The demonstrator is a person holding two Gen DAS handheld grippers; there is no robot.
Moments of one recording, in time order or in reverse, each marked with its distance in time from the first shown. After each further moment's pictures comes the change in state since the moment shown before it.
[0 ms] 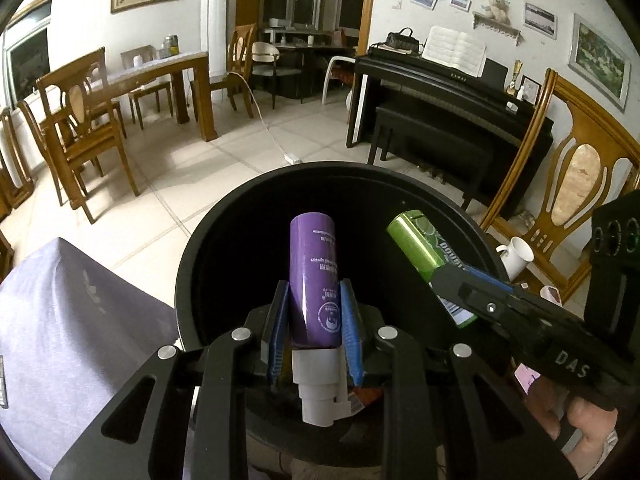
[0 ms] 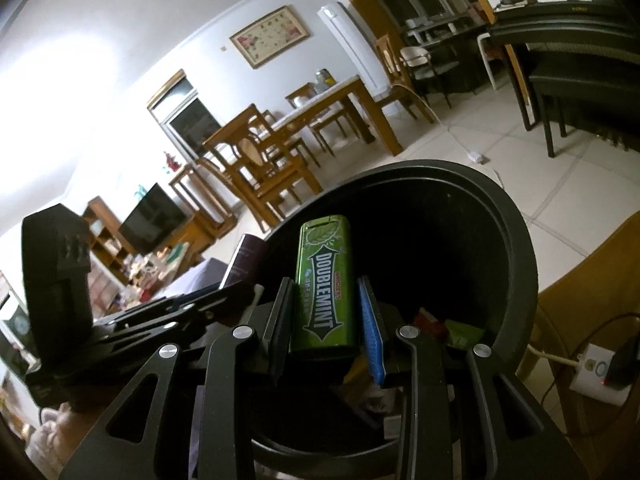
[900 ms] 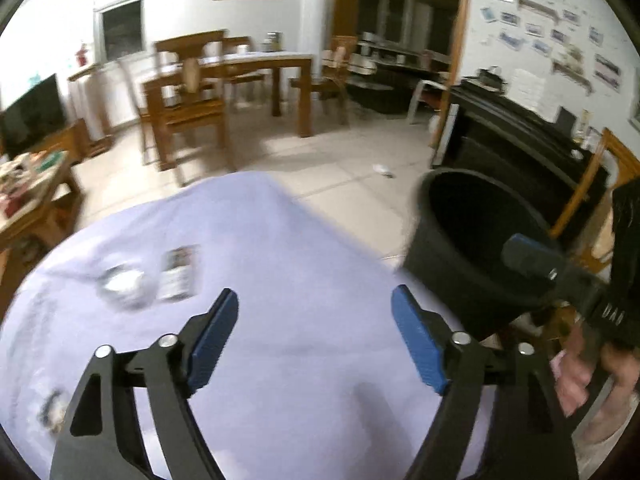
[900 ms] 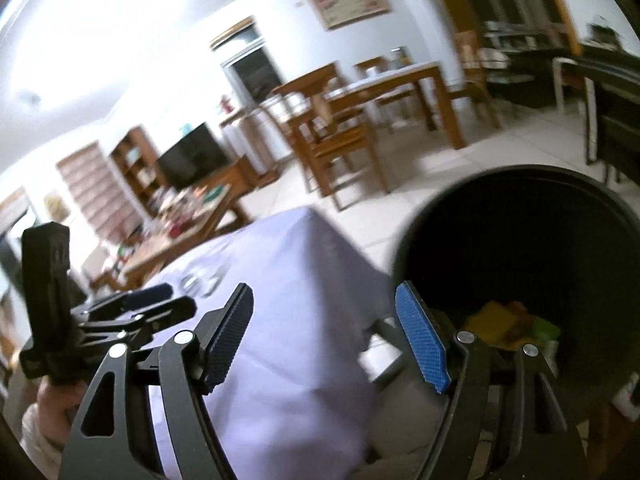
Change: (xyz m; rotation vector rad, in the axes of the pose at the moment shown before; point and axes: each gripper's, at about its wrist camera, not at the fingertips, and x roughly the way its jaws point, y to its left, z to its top) left arm -0.148 0.149 -0.092 -0.204 -0.034 0.253; right arm 0.044 0.195 -0.038 -0.267 0.145 0.122
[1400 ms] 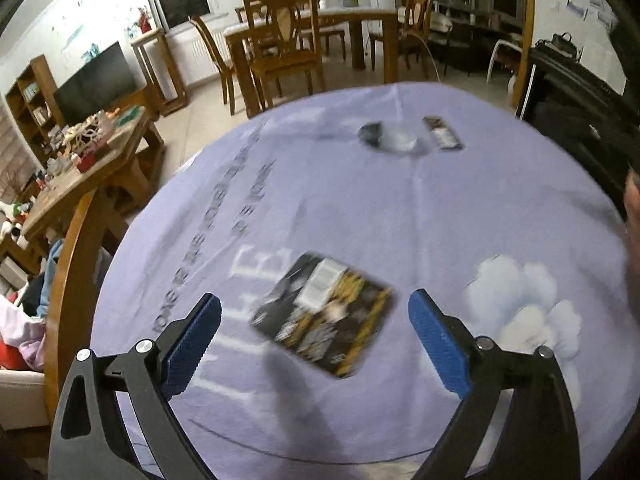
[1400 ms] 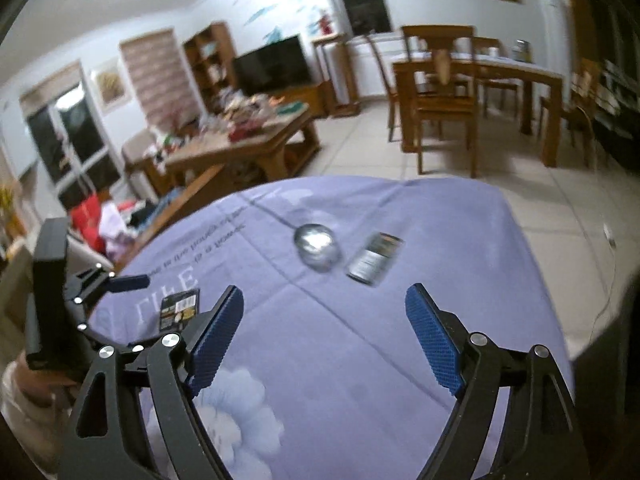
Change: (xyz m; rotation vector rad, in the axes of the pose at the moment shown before) left arm -0.035 0.174 -0.089 -0.020 0.176 0.250; right arm 0.147 0.212 0.010 -0.354 0.248 0.125
